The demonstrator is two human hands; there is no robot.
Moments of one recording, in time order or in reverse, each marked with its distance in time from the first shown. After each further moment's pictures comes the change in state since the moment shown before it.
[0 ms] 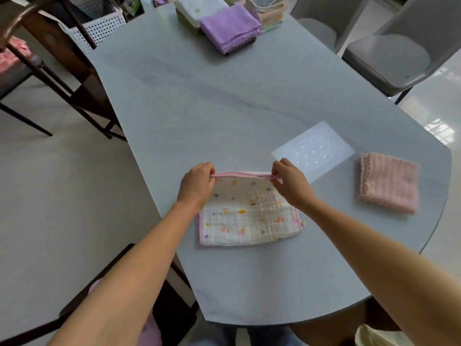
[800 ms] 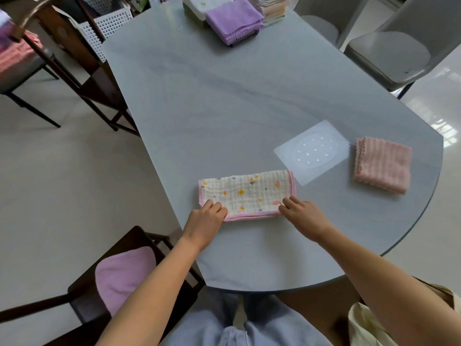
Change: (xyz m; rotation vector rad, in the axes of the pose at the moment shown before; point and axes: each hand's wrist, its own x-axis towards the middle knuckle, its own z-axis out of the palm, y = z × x) left_hand -0.143 -0.015 0.040 0.482 -0.177 0.338; right_hand -0.132 0.013 0.008 -0.549 -0.180 -0.489
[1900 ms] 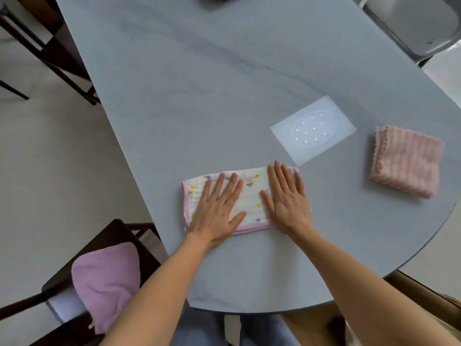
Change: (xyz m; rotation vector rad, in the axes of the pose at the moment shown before) left_hand 0.071 0.018 0.069 -0.145 0.118 0.050; right_hand 0.058 0.002 0.076 0.219 0.045 0.510
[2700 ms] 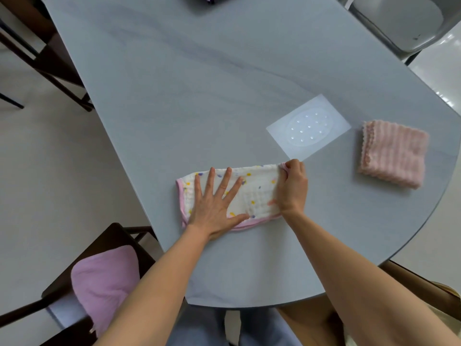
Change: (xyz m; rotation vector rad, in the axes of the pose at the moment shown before) left_hand 0.011 0.011 -0.001 0.048 -0.109 -0.048; right_hand 0.019 0.002 -0.023 0.630 0.324 0.620
